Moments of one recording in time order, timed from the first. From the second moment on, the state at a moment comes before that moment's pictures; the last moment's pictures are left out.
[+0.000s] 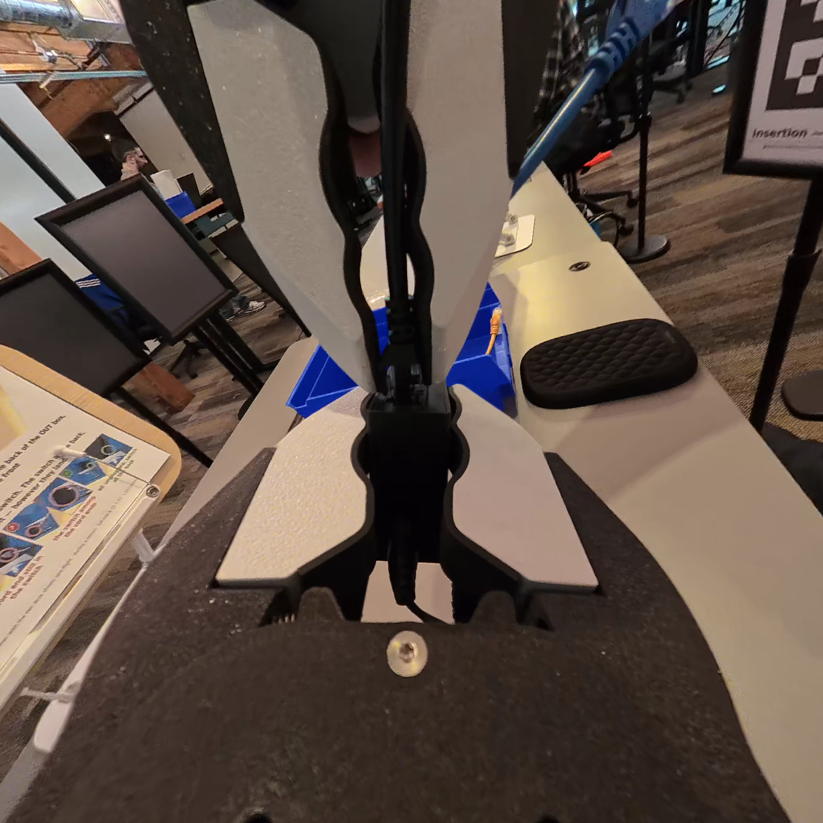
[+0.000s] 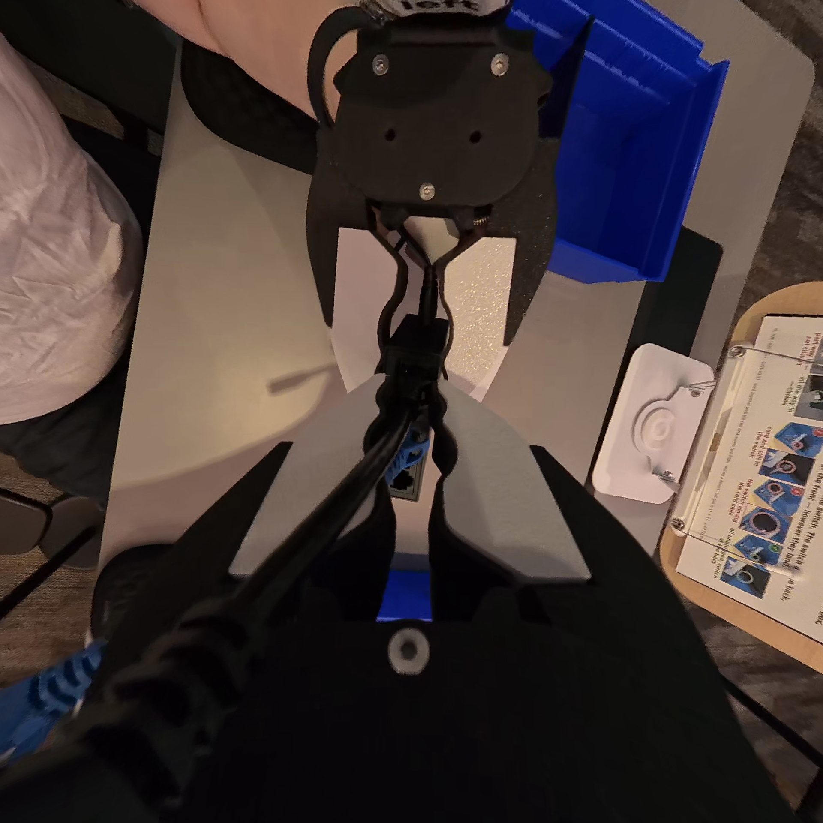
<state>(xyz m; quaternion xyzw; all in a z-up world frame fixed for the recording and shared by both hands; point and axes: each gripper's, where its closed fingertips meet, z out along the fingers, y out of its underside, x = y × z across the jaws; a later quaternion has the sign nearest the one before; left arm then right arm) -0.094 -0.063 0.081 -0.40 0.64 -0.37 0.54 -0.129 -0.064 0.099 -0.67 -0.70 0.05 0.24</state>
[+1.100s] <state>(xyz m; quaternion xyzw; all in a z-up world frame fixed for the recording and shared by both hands) -0.088 -0.062 0.079 -0.39 0.65 -0.24 0.60 -0.117 -0.076 0.100 -0.61 -0.75 -0.03 0.24</state>
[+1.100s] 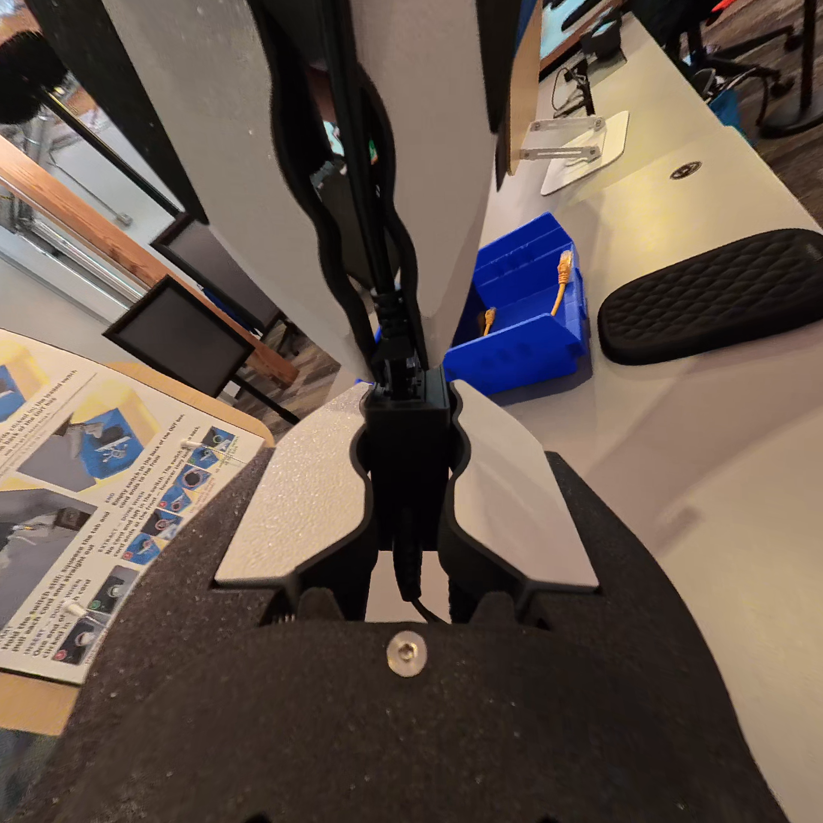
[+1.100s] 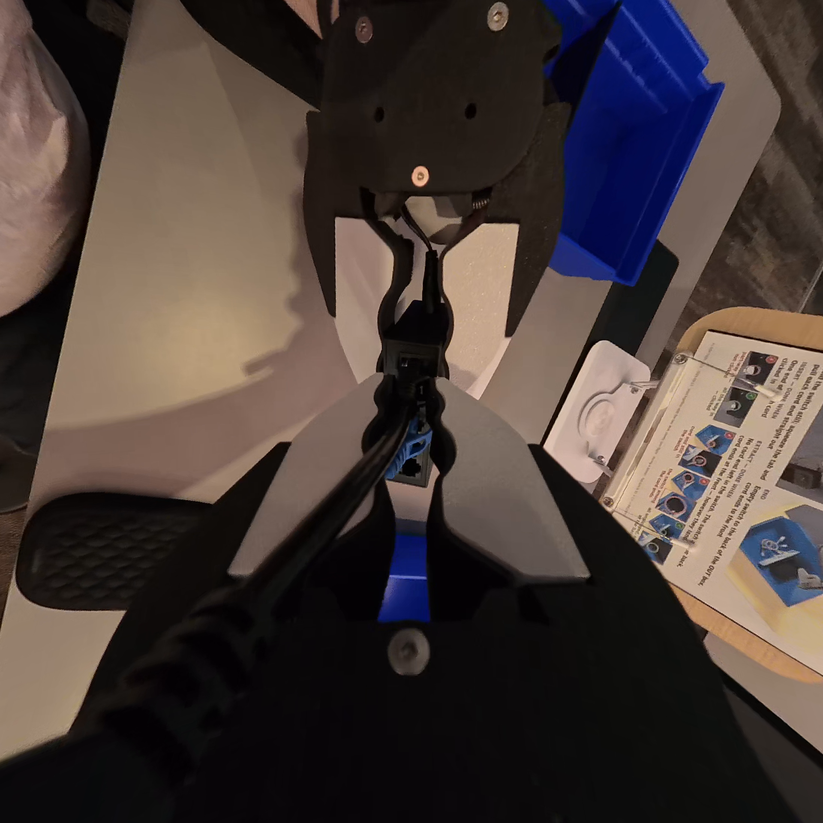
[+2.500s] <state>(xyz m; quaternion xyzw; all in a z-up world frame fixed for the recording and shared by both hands) -0.085 -0.045 0.064 -0.43 0.64 -0.30 0.56 -0.124 -0.050 0.078 -0.64 -0.71 0.04 0.29</state>
